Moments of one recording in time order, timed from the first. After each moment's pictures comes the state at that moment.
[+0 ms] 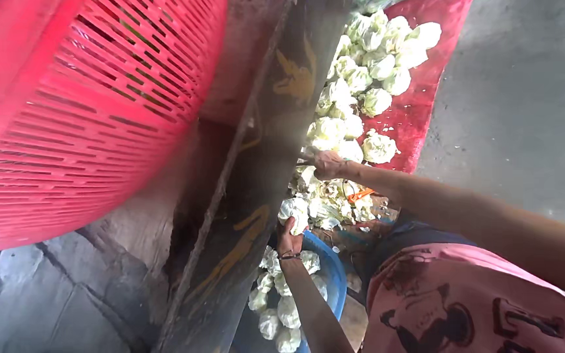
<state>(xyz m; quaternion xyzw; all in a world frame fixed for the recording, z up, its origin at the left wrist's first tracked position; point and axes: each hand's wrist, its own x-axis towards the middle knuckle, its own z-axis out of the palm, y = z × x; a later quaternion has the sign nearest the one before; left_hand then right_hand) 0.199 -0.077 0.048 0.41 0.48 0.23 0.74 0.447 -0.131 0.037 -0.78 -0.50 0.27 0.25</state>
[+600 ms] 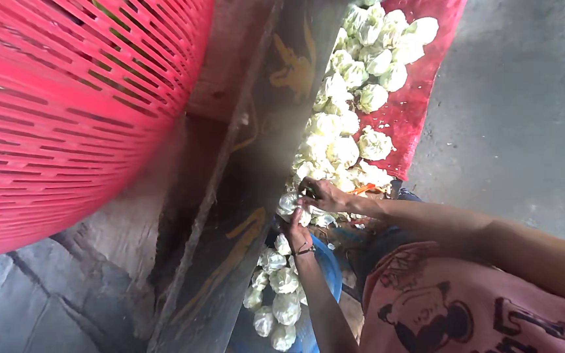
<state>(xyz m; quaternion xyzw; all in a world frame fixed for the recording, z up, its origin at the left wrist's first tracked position) 0.229 -0.114 0.043 0.44 0.45 0.36 0.69 0.366 -0.175 0.051 -0.67 -0.43 0.37 0.48</state>
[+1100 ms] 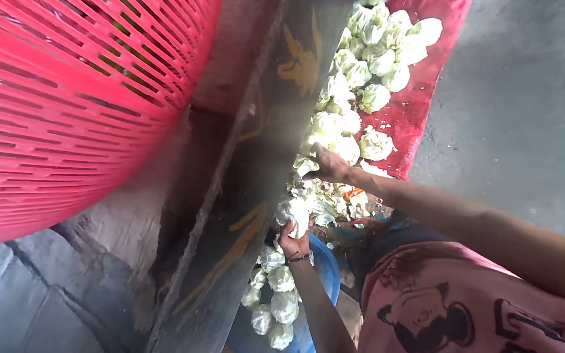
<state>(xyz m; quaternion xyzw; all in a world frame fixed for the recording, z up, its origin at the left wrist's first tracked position) 0.196 -0.105 0.030 0.27 0.39 0.36 0.81 0.407 -0.181 0.121 -0.81 -0.32 0.35 0.33</state>
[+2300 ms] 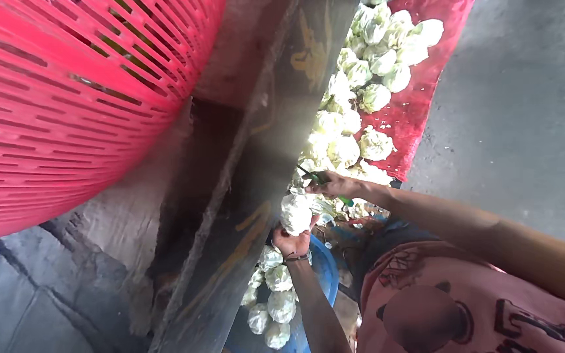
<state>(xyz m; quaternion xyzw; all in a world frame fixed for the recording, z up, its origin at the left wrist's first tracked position) 0.190 -0.097 0.025 0.16 0.34 0.30 0.87 0.396 -0.179 0.041 -0.58 -0.29 0.58 0.49</state>
